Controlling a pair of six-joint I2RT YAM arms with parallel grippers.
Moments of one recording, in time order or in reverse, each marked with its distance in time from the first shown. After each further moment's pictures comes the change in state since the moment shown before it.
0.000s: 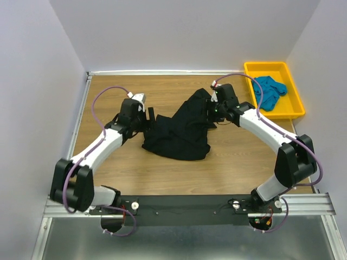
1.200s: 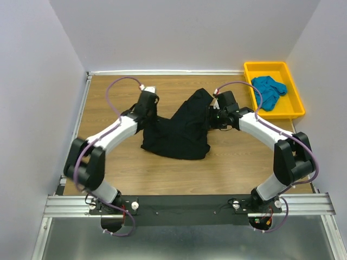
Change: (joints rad) left arm -0.123 0.304 0.238 -0.042 -0.249 -0.026; right arm -0.054 0.016 -0.128 0.033 0.007 -0.011
